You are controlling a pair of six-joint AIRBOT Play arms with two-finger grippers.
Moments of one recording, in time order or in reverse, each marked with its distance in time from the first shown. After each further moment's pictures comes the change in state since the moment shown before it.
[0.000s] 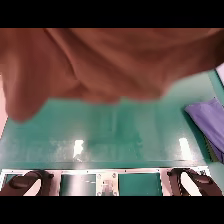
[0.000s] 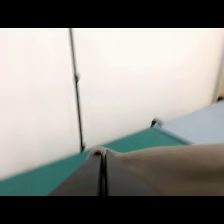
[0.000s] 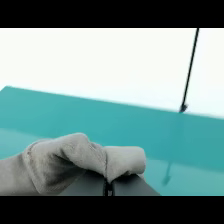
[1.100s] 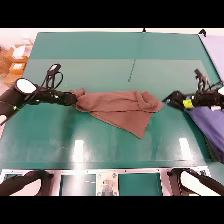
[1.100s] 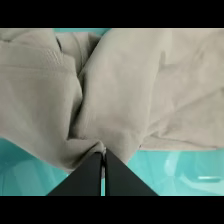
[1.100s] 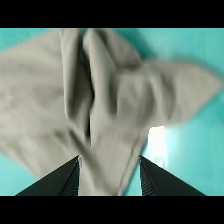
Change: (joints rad) left arm 0.000 -0.464 -0.696 -0.035 -0.013 0.061; right arm -0.058 -0.333 -0.900 0.111 -0.082 -0.013
